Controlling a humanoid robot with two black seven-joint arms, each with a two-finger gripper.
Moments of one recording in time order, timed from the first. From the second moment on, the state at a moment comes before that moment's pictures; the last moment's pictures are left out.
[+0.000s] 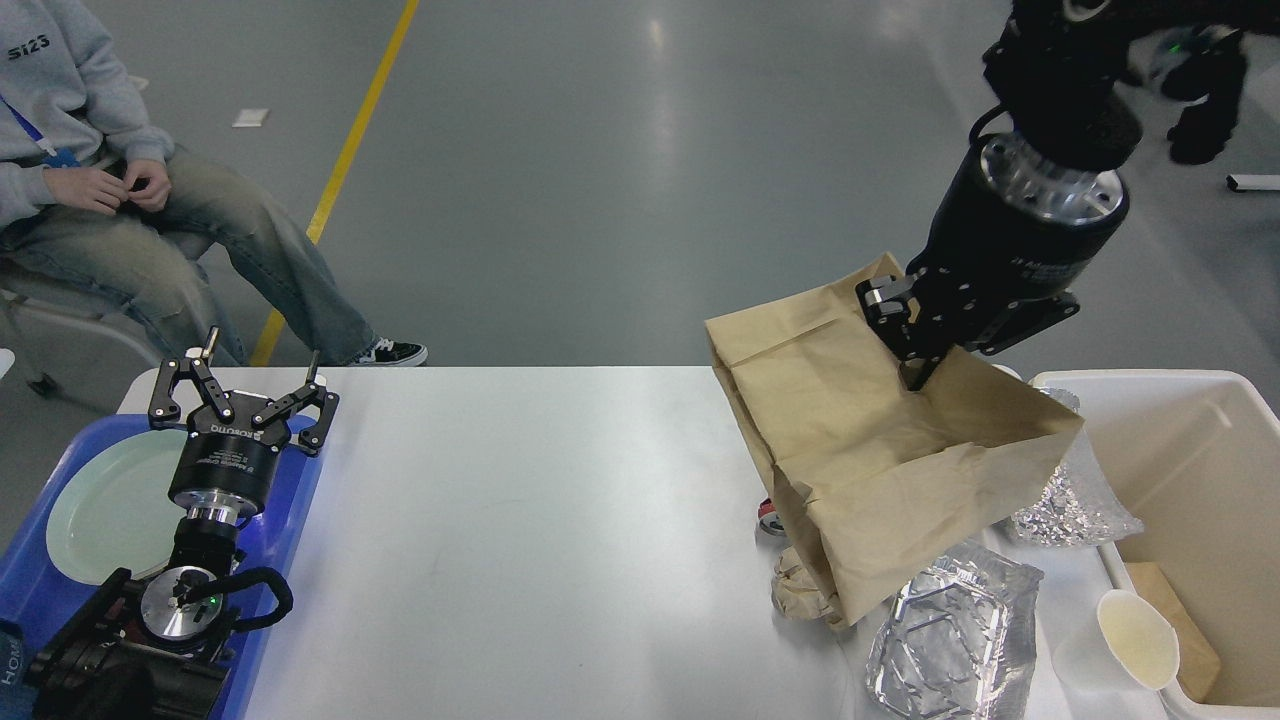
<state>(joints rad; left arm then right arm) -0.37 0.15 -1.42 -0.61 0.02 -0.70 -0.17 2.50 -0.25 -1.19 1.46 0.09 0.96 -0.26</state>
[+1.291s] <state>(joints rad) -0.37 0.15 -1.42 -0.61 0.02 -0.70 -0.17 0.74 -0.50 -0.84 0.29 0.04 -0.23 -0.26</state>
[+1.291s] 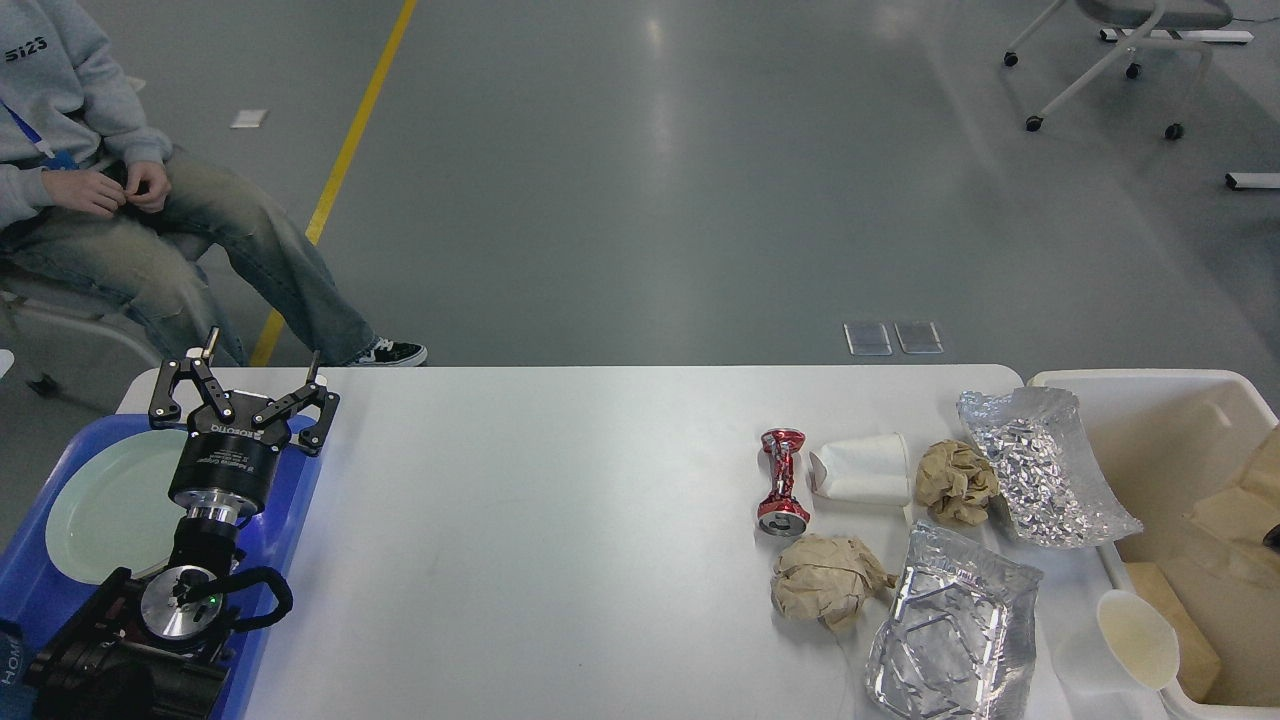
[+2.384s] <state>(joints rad) -0.37 0.15 -1.42 -0.61 0.02 -0.70 -0.17 0.58 -0.32 -0.75 0.12 0.03 -0.25 -0.25</state>
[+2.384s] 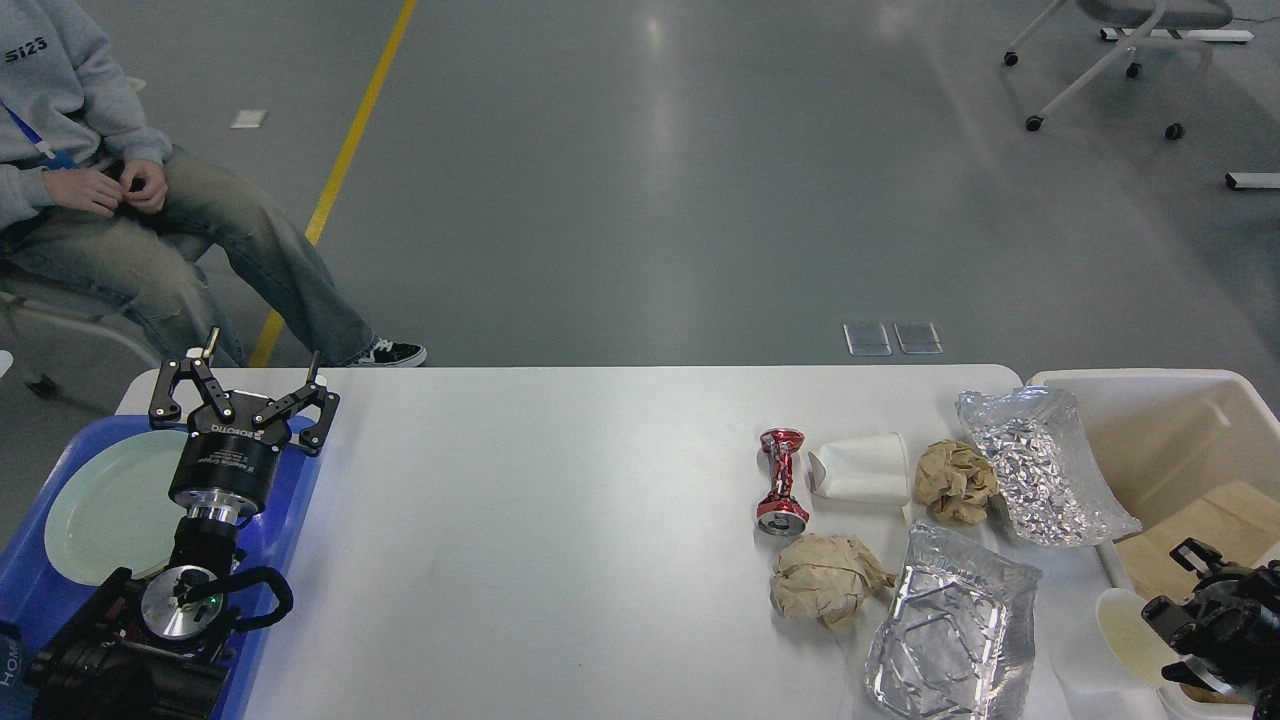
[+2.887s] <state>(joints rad) -0.37 0.15 -1.42 -0.61 0.02 -0.70 -0.17 0.79 -0.48 -0.76 0.32 -0.10 -0.08 -0.25</state>
